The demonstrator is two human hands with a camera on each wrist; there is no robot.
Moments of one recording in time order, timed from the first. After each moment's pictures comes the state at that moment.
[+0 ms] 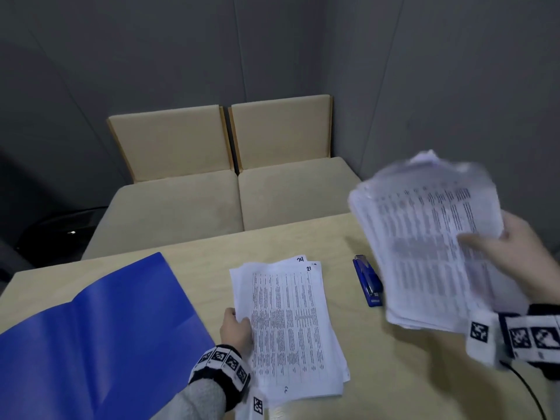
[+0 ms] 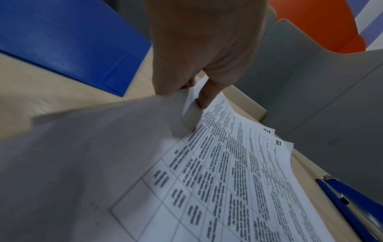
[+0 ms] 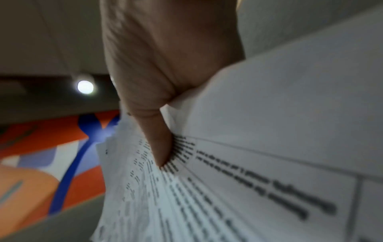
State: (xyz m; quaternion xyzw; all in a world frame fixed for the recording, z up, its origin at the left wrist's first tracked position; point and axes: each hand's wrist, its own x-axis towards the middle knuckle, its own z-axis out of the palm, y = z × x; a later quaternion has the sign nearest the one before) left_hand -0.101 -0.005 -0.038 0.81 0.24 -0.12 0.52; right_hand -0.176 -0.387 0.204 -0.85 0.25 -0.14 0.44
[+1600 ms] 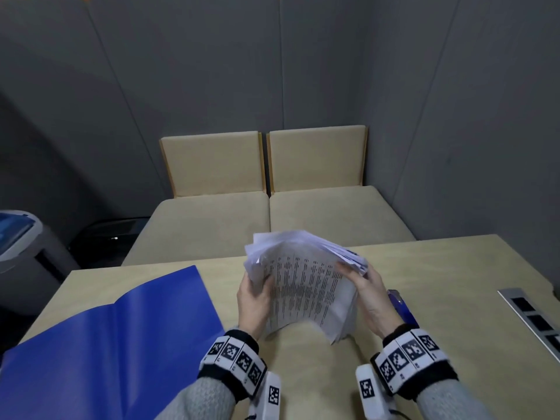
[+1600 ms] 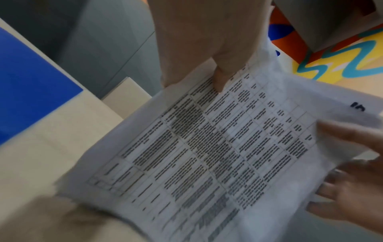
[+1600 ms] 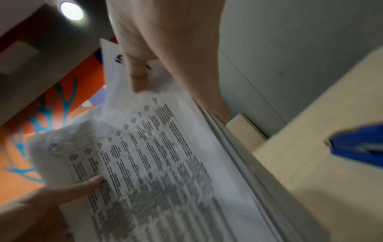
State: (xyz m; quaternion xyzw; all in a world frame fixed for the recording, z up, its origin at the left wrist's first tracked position) left_hand -0.063 -0.001 0.076 0.72 0.08 0.06 0.69; right_hand -0.086 -0.203 0.117 -0.62 0.12 -0.05 0.77
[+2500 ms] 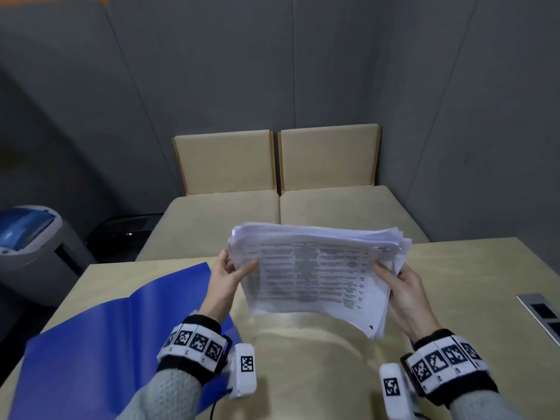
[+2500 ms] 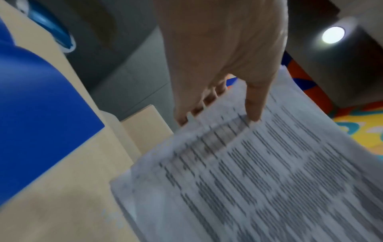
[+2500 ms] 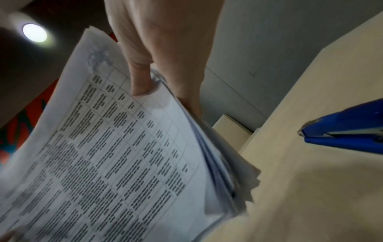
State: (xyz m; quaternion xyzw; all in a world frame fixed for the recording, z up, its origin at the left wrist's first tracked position) left_hand -0.051 0.068 0.117 0.68 0.04 0.01 0.73; right_hand -0.086 -0.238 0.109 -0.57 0.07 -0.07 0.82
